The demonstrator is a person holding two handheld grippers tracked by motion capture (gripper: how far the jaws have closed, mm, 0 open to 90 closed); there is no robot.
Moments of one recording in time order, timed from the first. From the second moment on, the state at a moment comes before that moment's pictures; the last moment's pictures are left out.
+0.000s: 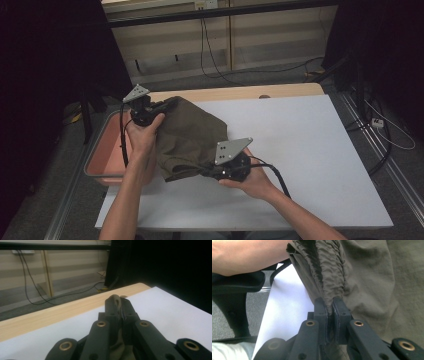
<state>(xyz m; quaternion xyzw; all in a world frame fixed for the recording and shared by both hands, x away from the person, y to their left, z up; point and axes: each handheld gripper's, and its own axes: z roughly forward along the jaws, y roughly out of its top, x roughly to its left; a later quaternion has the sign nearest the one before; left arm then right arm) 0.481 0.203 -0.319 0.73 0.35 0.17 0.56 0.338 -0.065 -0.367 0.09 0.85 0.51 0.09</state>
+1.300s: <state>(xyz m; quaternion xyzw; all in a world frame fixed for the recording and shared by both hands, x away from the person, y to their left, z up) 0.480 0.266 -0.268 0.69 0.37 0.23 0.57 0.363 0.003 -0.337 0.04 0.84 0.54 0.09</state>
